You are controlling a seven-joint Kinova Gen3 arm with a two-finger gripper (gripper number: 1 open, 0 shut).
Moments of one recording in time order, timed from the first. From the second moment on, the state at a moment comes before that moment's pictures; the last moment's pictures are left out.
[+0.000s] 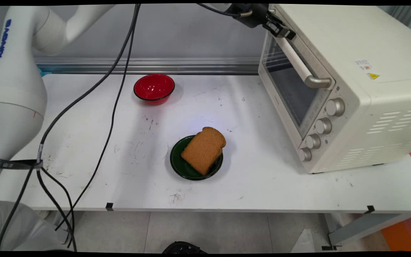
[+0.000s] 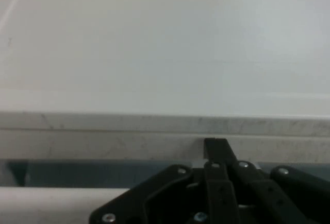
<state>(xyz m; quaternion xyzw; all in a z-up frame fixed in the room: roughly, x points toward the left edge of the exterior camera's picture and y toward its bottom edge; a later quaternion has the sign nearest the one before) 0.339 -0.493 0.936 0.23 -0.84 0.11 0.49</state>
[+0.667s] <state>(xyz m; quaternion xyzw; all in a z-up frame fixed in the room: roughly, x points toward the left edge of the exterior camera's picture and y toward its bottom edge) 0.345 -0.489 0.928 0.23 -0.84 0.10 0.48</state>
